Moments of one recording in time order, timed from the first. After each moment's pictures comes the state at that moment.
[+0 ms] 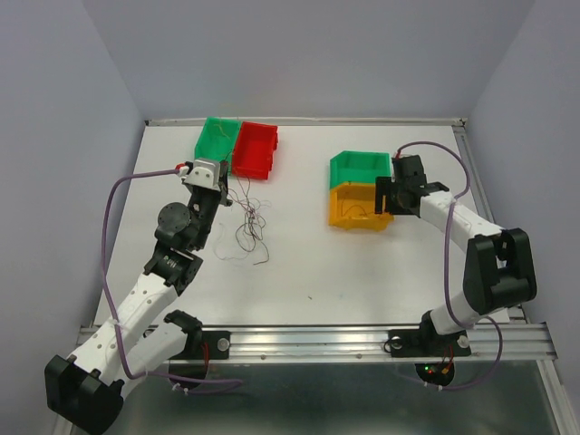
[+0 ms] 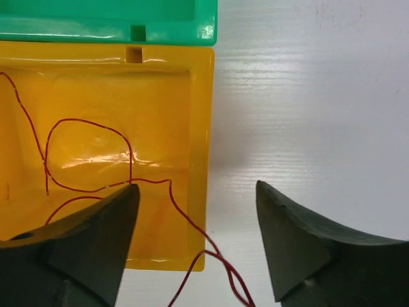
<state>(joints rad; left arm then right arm) -0.47 0.80 0.63 0.39 -0.19 0.09 0.21 1.54 1.02 -0.41 0.16 0.21</state>
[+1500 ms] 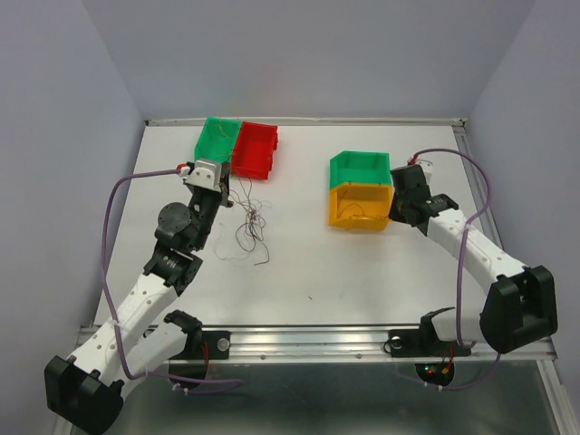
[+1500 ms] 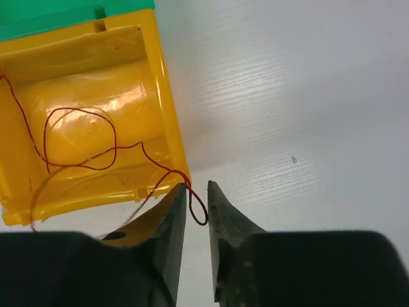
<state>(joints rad) -0.47 0.79 0.63 0.38 -0.16 0.08 0.32 1.30 0.95 -0.54 0.42 0.45</state>
